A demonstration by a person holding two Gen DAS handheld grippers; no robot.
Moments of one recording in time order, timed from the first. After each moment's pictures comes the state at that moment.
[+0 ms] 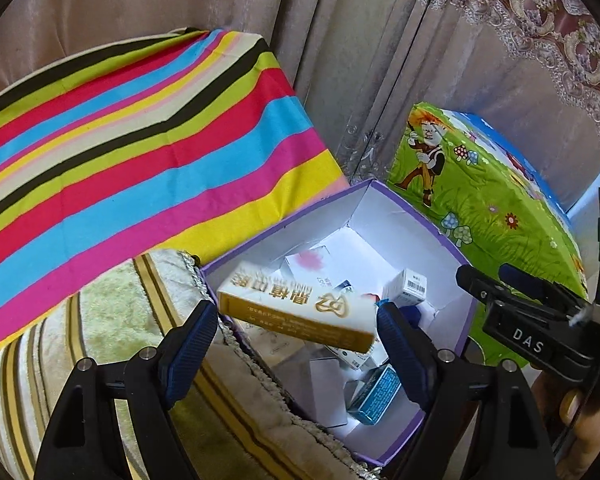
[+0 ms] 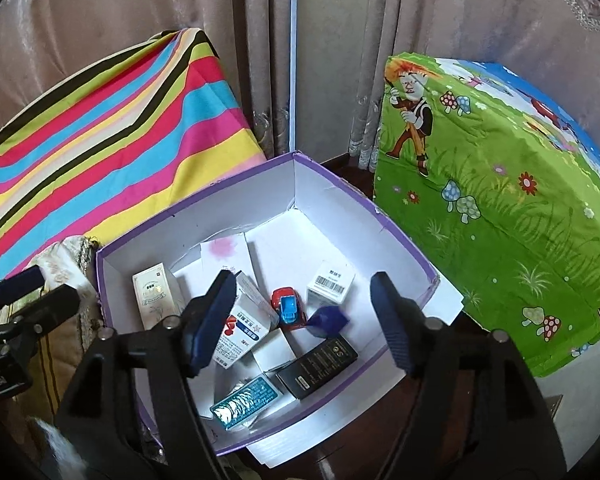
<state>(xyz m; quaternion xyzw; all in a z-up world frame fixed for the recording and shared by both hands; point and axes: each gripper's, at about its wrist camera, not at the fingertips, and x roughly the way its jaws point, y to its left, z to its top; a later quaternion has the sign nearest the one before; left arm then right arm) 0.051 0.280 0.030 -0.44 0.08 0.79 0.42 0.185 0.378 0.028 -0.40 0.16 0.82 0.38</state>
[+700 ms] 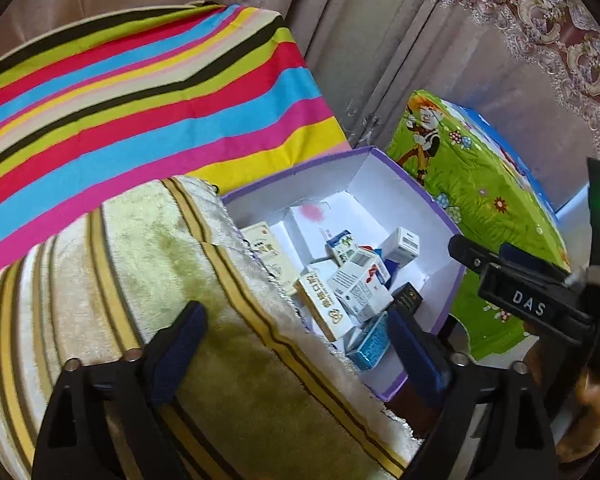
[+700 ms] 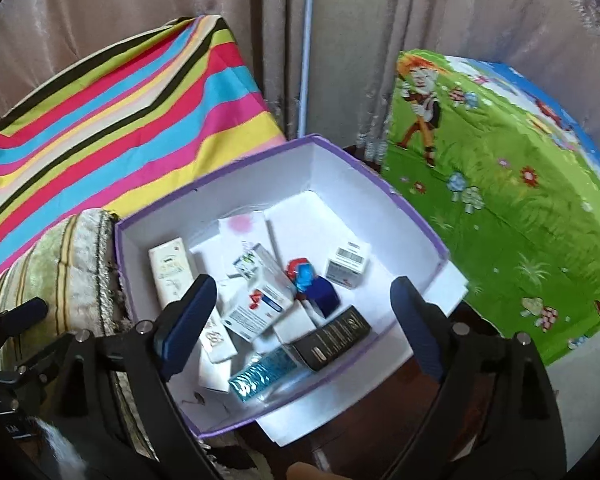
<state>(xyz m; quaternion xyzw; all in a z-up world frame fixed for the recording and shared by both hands) 0.072 0.232 0.016 -0.48 0.05 0.76 0.42 0.191 0.342 0.031 -0.41 0.15 0.81 0.39</state>
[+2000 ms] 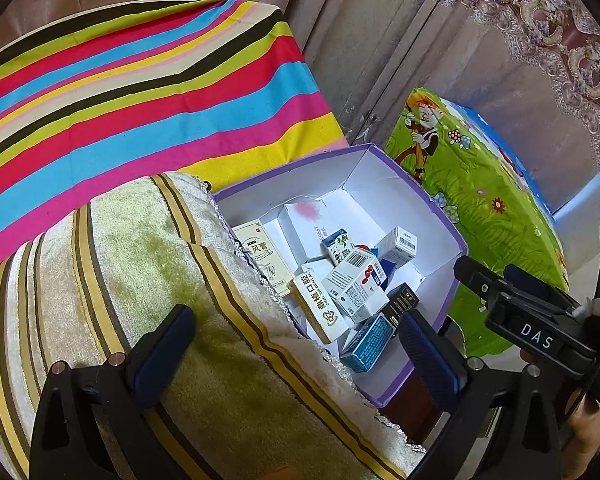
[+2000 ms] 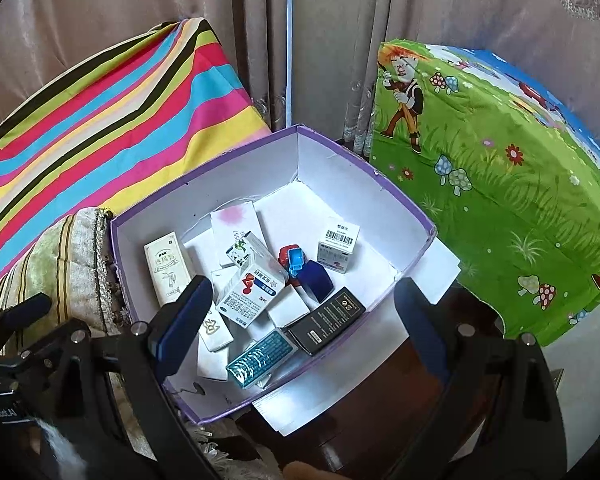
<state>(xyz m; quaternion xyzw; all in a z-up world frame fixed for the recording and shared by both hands) 0.069 0.236 0.012 -0.49 0.05 0.76 0.42 0.201 0.340 0.031 -0.41 0.17 0.81 0.39</state>
